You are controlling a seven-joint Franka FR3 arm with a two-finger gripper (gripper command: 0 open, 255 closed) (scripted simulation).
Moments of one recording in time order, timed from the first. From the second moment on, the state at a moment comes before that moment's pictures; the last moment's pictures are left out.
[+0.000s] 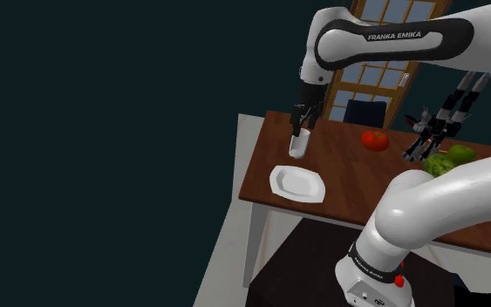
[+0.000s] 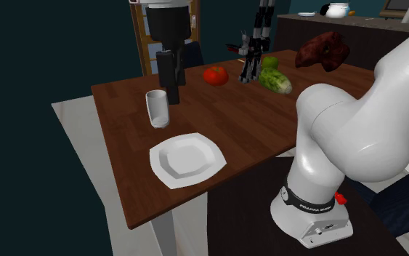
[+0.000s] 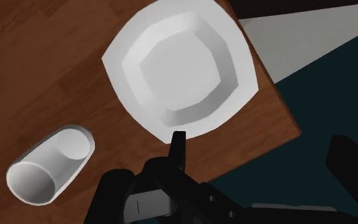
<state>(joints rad) -0.07 -0.68 -0.13 -2.43 -0.08 1.72 -0.05</state>
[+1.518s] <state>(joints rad) -0.15 -0.04 -0.53 -2.15 -0.02 2.19 -0.60</state>
